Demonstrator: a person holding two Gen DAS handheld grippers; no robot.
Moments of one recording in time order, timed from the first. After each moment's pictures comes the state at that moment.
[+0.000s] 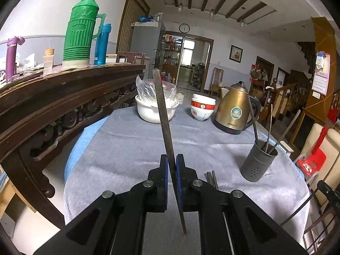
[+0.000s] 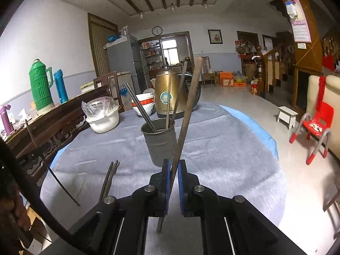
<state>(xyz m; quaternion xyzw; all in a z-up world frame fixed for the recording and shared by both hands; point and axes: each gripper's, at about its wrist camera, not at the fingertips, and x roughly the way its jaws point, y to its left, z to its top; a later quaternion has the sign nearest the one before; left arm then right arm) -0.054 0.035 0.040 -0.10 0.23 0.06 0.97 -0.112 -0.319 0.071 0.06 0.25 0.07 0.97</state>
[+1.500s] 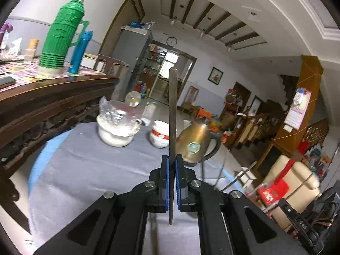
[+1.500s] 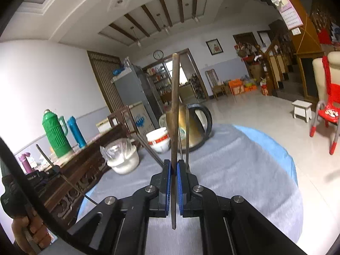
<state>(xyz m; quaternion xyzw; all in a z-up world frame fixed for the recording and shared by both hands) -0.025 0.013 0.123 -0.21 0.17 -0.05 0.96 -0.088 -0.353 0.130 0.17 0.16 0.12 0.96</state>
